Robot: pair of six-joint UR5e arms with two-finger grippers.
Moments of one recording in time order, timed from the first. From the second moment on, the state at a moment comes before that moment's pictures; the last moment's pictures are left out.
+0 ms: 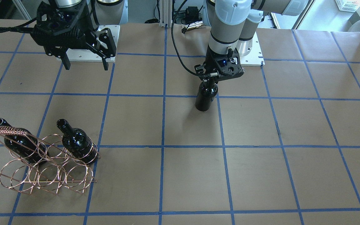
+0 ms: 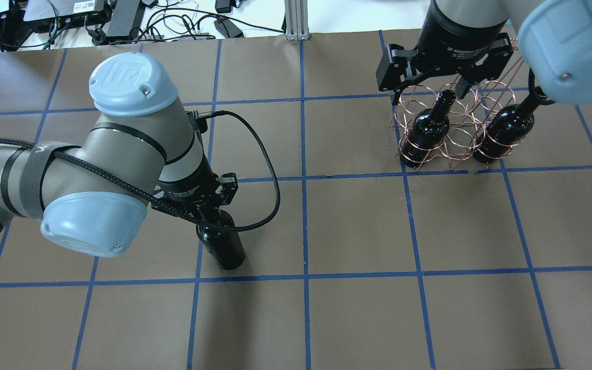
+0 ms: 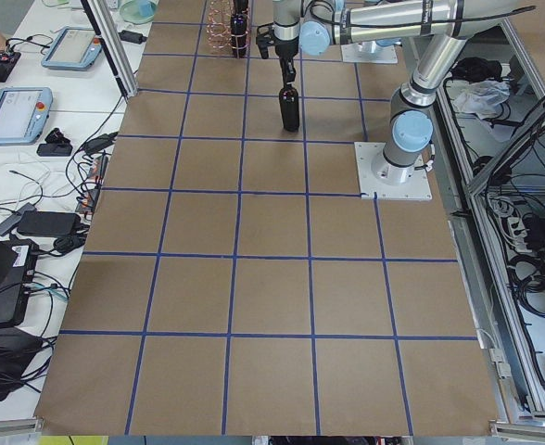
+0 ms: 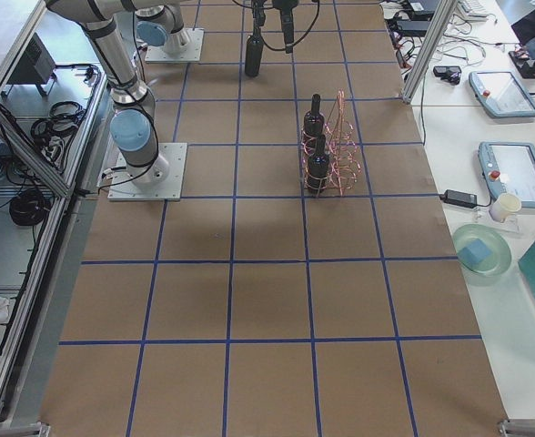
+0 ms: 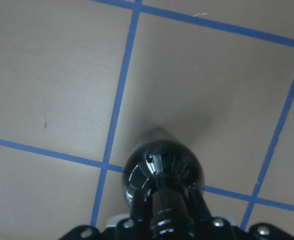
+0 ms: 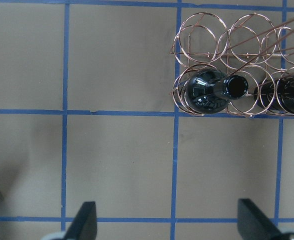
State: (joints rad) left arm -1.77 -1.50 -1.93 -1.35 1.59 -0.44; right arm 1.70 -1.59 1.50 -1.59 -1.61 0.09
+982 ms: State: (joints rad) left arm -1.73 -1.49 -1.84 -1.40 1.61 -0.40; right arm 1.70 -1.59 1.49 -1.60 -1.60 0.10
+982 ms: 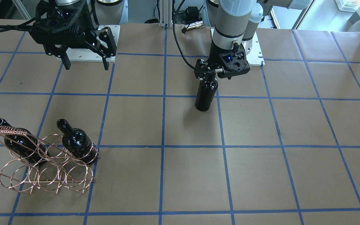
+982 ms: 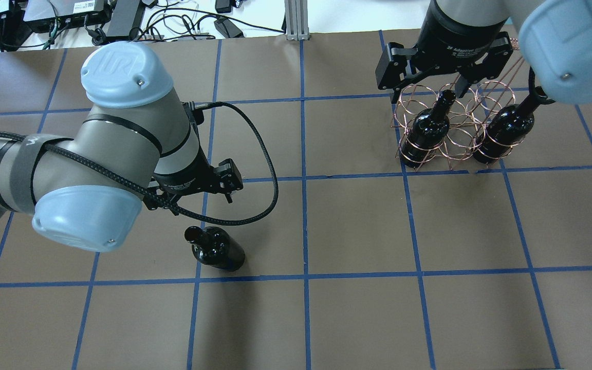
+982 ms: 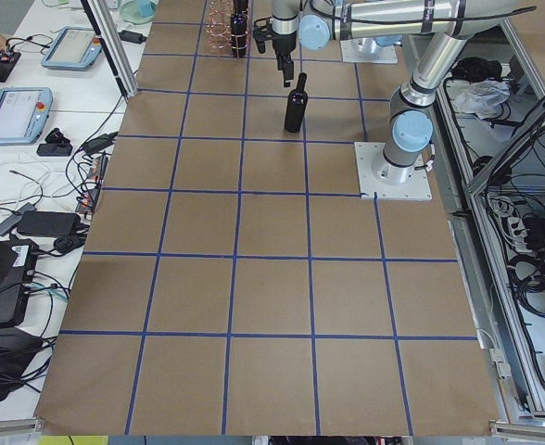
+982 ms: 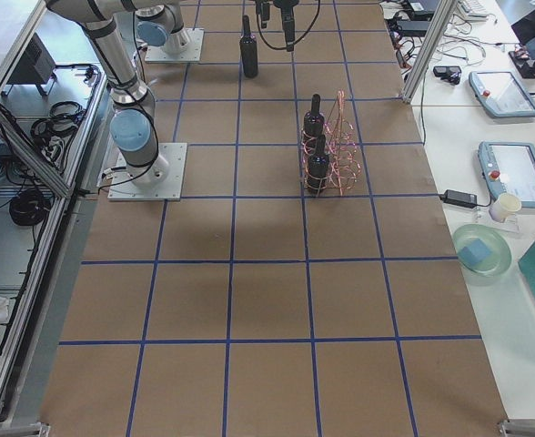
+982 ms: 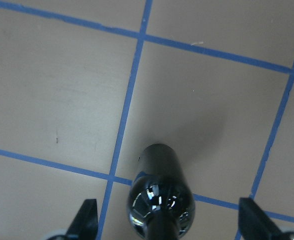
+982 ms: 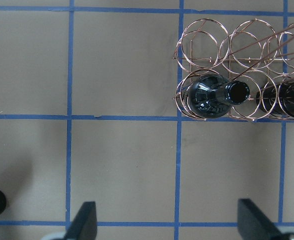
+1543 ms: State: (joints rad) left arm -1.41 -1.49 -1.64 -1.58 1.60 0.10; right arm 1.72 -1.58 1.48 -1.60 -1.60 0.11
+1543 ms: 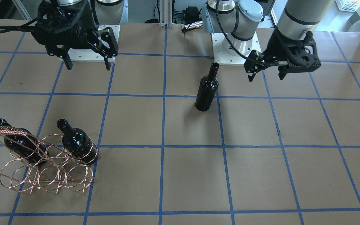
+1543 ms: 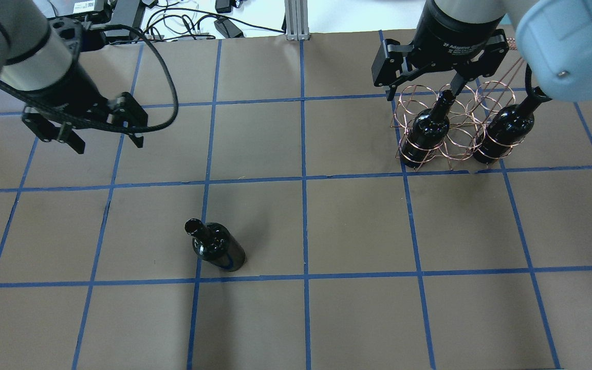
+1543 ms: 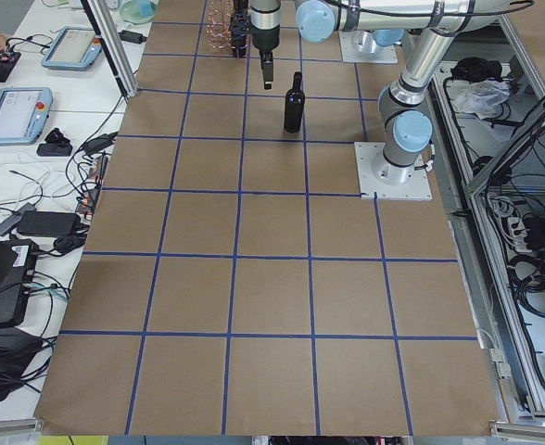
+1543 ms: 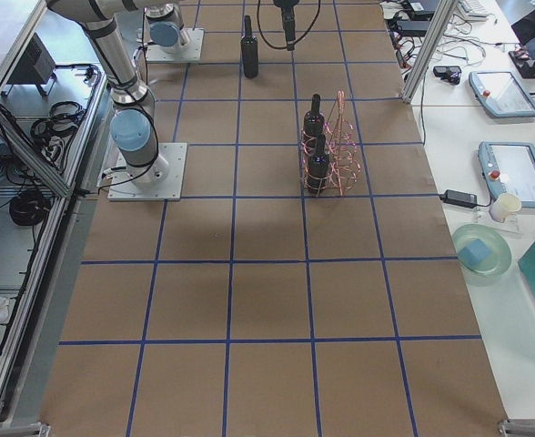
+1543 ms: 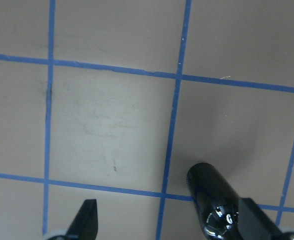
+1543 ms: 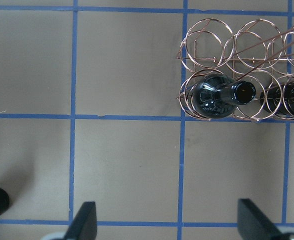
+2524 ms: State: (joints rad) left arm -0.91 -1.51 -1.69 -1.62 1.52 0.69; right arm 2.26 -1.42 1.48 -1.71 -1.55 0.78
